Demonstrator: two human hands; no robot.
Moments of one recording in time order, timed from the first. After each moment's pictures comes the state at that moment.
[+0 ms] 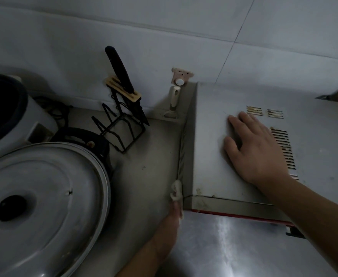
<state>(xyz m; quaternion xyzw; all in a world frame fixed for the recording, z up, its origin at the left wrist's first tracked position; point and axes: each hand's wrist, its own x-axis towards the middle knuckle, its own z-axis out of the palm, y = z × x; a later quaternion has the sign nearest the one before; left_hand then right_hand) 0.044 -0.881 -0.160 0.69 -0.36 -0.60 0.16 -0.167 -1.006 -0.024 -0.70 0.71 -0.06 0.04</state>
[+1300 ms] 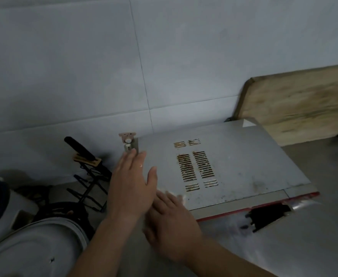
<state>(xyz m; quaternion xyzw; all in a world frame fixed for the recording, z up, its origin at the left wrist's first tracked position) -0.003 -0.976 0.062 0.58 -0.78 -0.12 0.21 -0.113 -0.894 -0.011 -0.79 0.58 -0.12 0.13</state>
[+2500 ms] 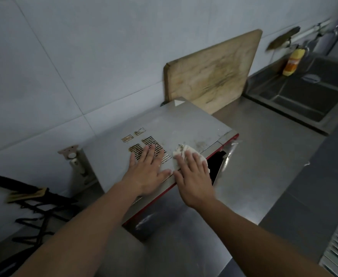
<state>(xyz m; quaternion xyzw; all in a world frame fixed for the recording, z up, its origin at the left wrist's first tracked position) -0.096 -0.997 -0.013 0.24 -0.96 -0.05 -0.12 -0.191 -0.833 -0.041 -0.43 0.88 -0.20 0.06</state>
